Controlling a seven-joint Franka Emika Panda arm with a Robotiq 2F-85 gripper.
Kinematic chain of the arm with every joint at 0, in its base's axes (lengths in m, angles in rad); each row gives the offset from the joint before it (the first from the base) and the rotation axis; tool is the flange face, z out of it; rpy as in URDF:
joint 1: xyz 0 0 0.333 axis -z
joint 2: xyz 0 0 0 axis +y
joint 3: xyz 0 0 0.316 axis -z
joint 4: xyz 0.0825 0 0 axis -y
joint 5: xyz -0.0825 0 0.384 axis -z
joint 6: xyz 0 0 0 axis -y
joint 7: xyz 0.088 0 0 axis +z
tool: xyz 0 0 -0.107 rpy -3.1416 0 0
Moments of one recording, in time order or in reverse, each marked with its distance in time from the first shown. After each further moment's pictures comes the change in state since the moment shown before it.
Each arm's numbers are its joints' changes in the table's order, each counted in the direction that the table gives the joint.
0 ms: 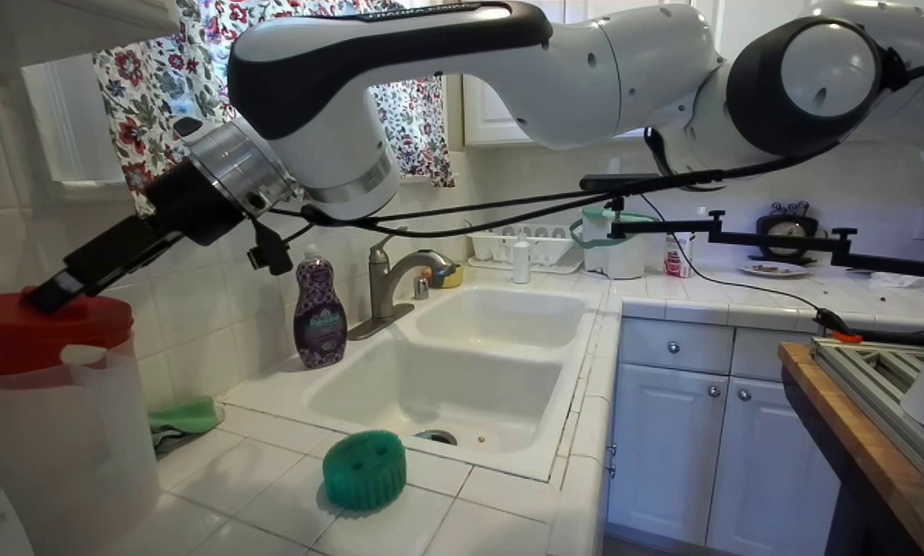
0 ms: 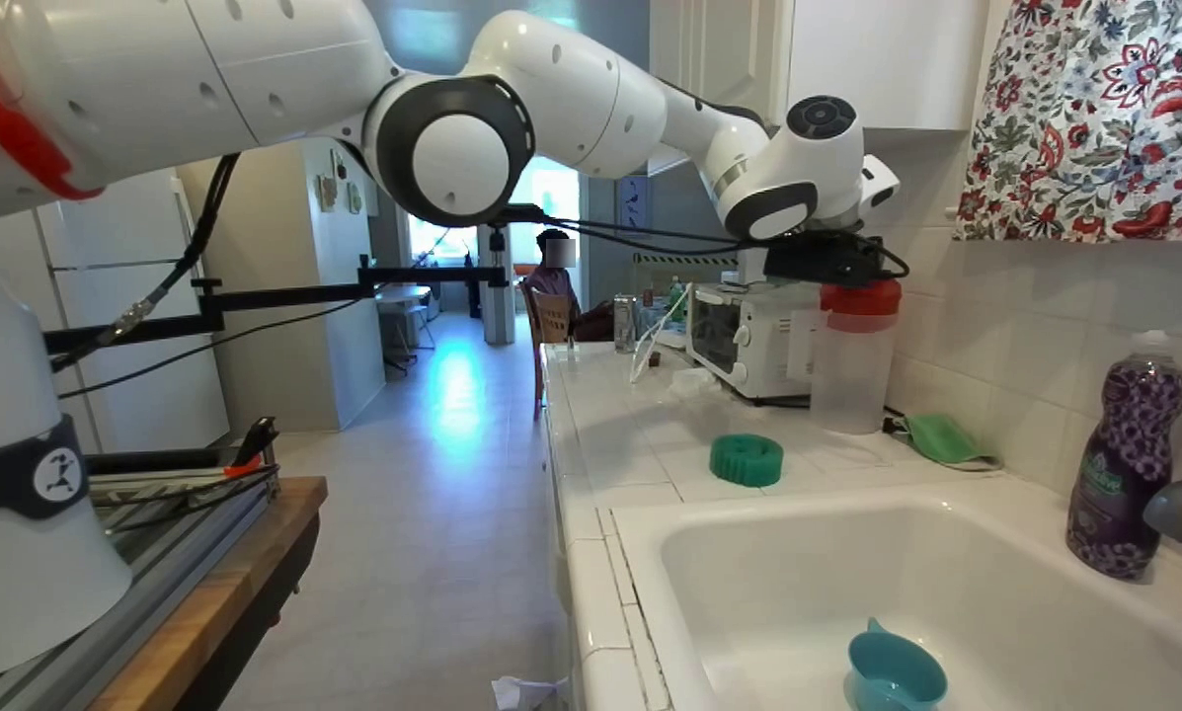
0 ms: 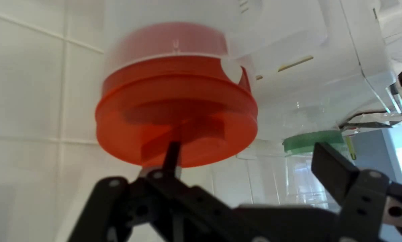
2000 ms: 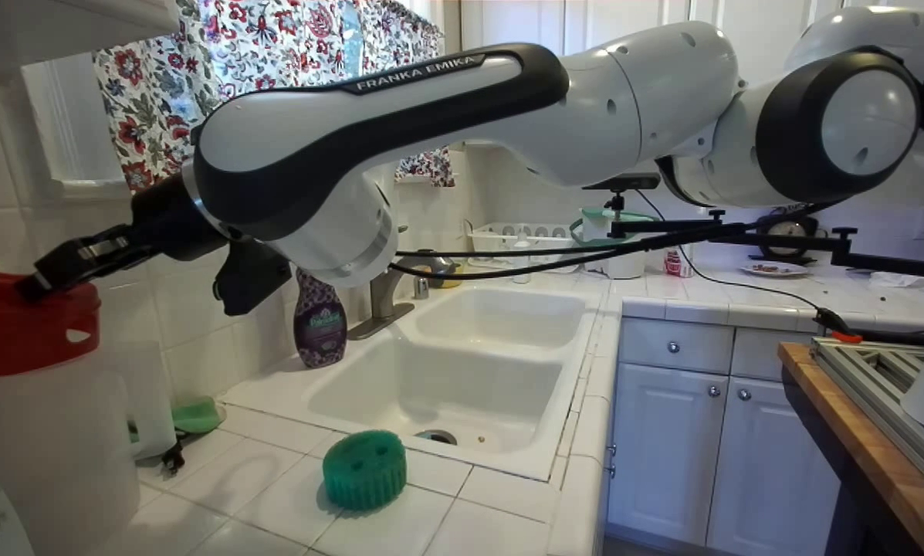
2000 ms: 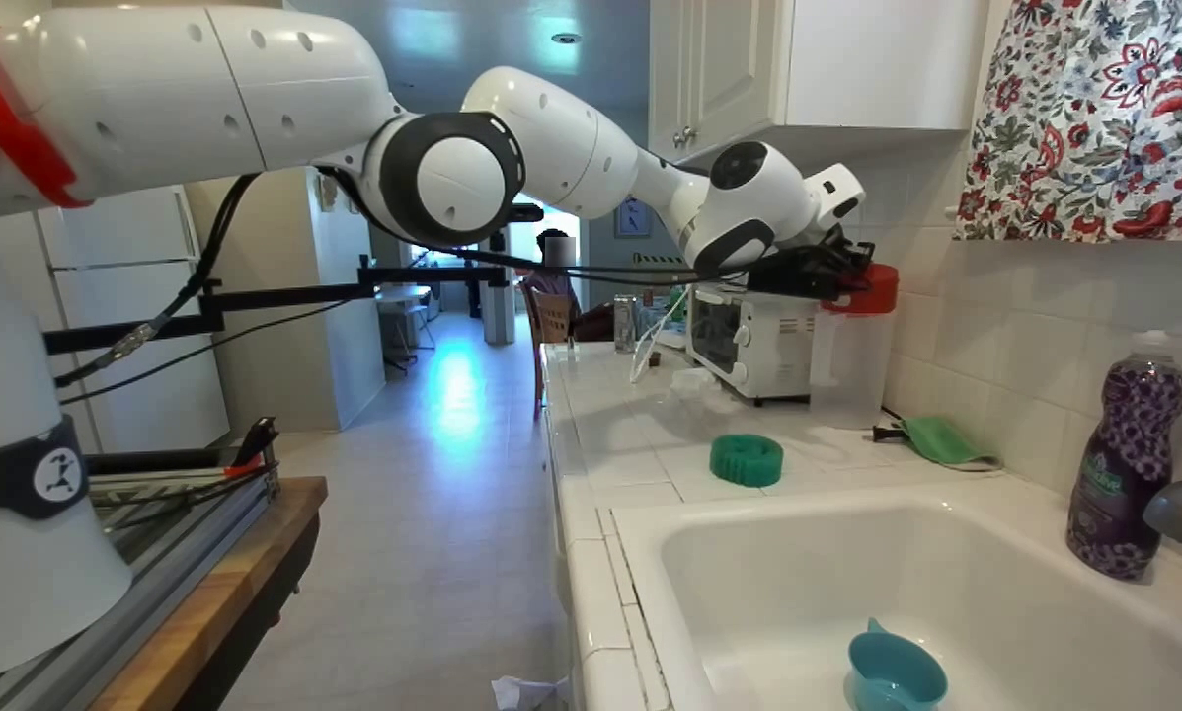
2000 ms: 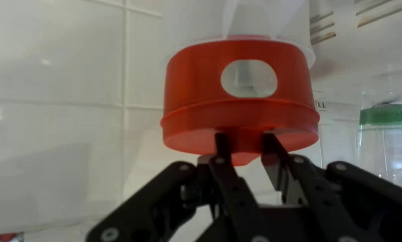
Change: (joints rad) arm -0.129 0.069 0.169 0.005 0.000 0.446 -0.246
